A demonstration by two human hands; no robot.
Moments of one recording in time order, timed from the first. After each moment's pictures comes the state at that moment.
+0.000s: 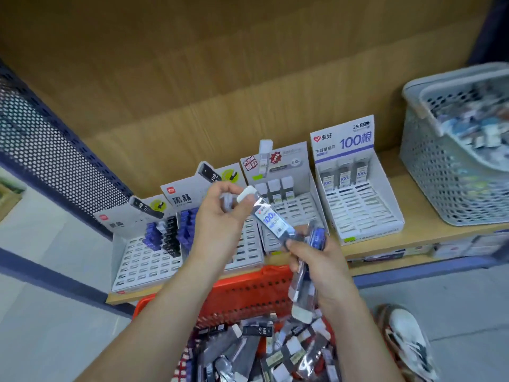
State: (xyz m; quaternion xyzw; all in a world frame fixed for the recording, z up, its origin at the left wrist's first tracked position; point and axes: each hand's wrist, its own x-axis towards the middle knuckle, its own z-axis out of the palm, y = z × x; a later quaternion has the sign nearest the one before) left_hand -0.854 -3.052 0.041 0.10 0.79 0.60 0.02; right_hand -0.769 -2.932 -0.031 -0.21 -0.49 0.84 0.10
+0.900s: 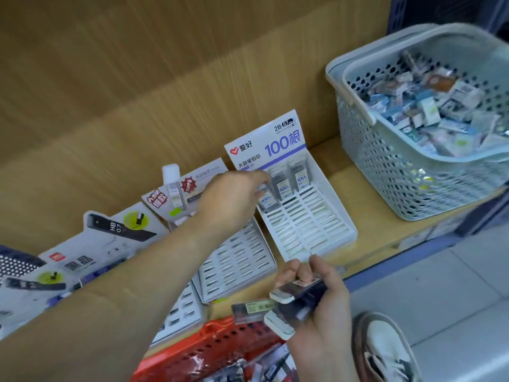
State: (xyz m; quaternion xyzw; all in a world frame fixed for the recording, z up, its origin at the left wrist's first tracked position) left_hand -0.945 -2.873 0.001 0.48 0.87 0.02 -0.05; right_hand -0.784 -2.863 -0.071 -0.32 0.19 0.91 0.21
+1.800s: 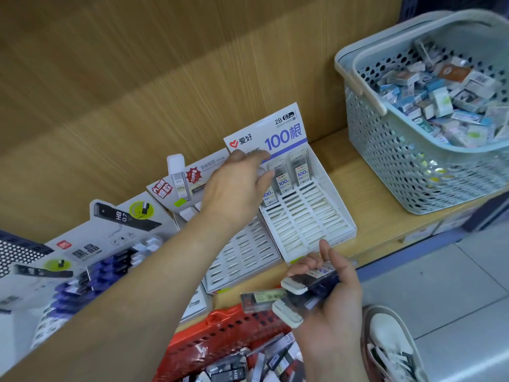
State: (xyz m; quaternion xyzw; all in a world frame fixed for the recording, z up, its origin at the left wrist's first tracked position) left_hand -0.936 -2.875 0.002 0.40 0.91 0.11 -0.04; right_hand -0.780 -2.856 -0.066 -0.31 0.17 0.90 0.24
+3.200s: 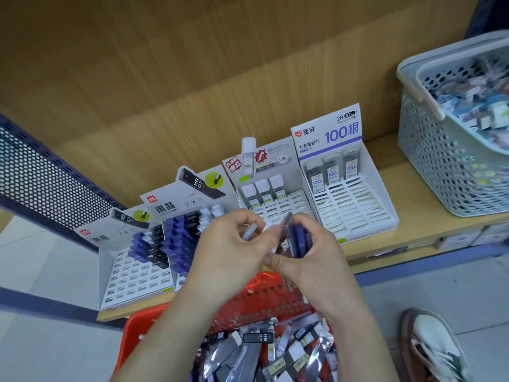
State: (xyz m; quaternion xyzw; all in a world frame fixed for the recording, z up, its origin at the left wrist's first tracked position) left_hand -0.831 -3.021 0.047 0.16 0.88 0.43 0.10; right_hand -0.768 -2.909 -0.013 -0.12 -0.63 0.76 0.12
